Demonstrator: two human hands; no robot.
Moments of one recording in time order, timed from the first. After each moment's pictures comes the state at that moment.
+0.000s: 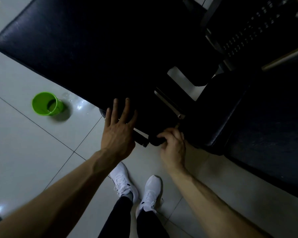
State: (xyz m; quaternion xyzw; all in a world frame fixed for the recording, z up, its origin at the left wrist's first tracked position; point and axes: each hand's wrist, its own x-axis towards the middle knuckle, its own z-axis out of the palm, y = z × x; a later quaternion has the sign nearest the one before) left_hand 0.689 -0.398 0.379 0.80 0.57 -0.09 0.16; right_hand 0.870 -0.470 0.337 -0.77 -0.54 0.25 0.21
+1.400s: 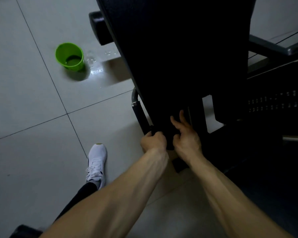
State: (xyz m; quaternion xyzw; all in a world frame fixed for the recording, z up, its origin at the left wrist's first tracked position) left_hand 0.782 -0.419 0.355 -0.26 0.68 0.43 0.53; right_hand 0.872 -0.384 0.387 -0.62 -0.71 0.34 -0.05
